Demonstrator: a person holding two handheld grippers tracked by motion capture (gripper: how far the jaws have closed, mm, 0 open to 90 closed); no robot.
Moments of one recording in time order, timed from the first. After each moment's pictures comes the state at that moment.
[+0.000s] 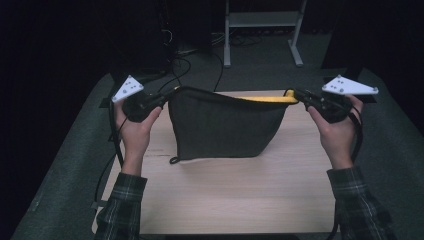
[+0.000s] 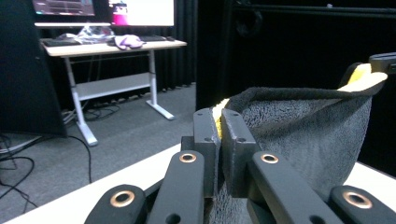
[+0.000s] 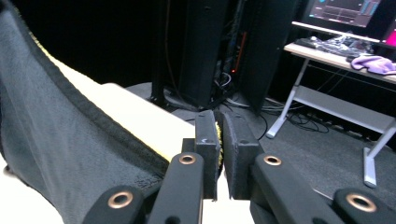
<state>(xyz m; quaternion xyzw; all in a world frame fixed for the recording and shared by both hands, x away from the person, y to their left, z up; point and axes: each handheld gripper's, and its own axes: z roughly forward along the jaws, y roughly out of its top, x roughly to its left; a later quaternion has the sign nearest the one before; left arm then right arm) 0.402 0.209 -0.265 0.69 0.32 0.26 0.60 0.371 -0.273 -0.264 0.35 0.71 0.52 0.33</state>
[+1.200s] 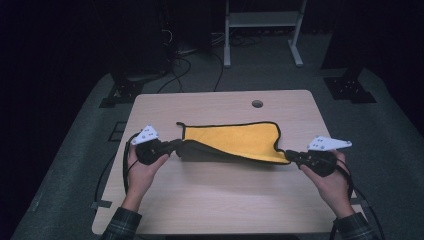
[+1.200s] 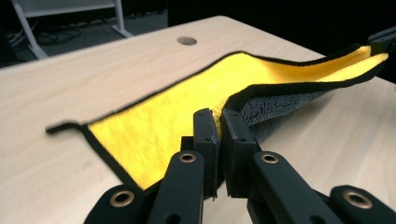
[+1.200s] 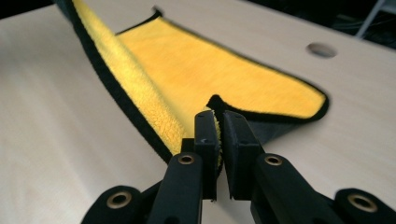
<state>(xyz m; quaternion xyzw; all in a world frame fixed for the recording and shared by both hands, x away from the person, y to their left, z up) 0.351 0.218 -0.394 0.77 0.33 0.15 0.52 0.312 -0.275 -0.398 0.36 0.80 0.45 0.19</state>
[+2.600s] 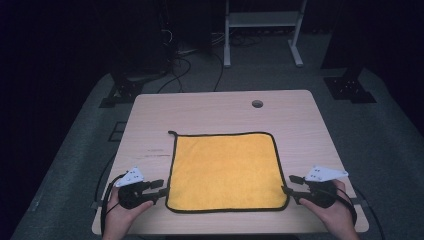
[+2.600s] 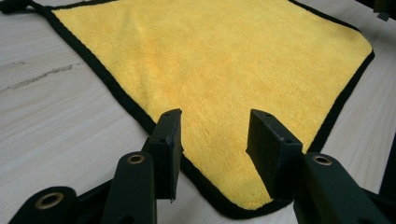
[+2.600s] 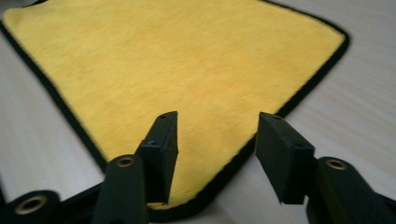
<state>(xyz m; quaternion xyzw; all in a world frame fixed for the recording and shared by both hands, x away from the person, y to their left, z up) 0.271 0.259 -0.446 0.80 0.36 0.10 0.46 0.263 -0.276 -0.444 0.36 0.82 0.42 0.16</state>
